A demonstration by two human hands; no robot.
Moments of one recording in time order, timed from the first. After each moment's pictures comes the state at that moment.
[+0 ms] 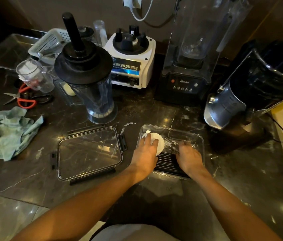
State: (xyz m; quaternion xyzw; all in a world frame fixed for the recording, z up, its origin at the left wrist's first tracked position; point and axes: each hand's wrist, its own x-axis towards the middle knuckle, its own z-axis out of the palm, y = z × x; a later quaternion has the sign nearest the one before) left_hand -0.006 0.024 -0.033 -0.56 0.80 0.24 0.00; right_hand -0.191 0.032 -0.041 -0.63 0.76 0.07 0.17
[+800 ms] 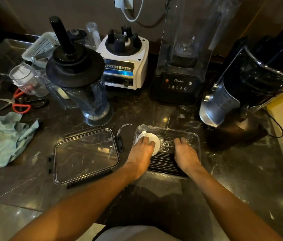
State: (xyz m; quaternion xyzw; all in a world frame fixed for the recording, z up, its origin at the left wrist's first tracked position) left_hand -0.006 0.012 -0.030 -0.51 0.84 0.17 0.03; right_hand -0.198 0.030 -0.044 -0.65 0.74 0.03 0.17
